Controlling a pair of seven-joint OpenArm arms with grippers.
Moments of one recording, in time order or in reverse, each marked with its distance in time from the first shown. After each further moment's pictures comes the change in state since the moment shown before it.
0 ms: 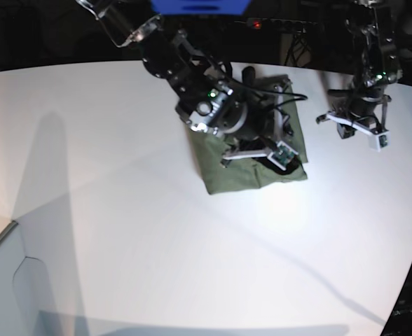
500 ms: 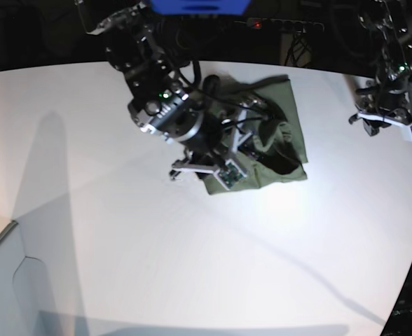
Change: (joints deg) left arm 0.7 1.6 -11.1 1.0 0.0 0.0 0.0; right arm -5.1 4.2 12.1 12.1 0.2 0.0 -0.3
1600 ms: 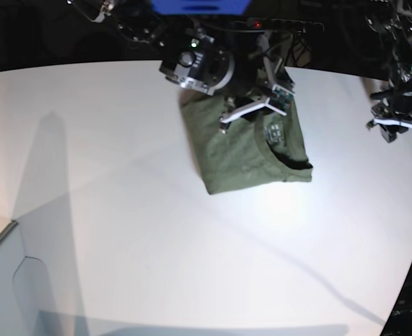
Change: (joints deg) left arm -0.5 0.3 -5.4 3.7 0.1 0.0 0.3; right arm -1.2 6.6 -20.8 0.5 0.3 0.0 0.6
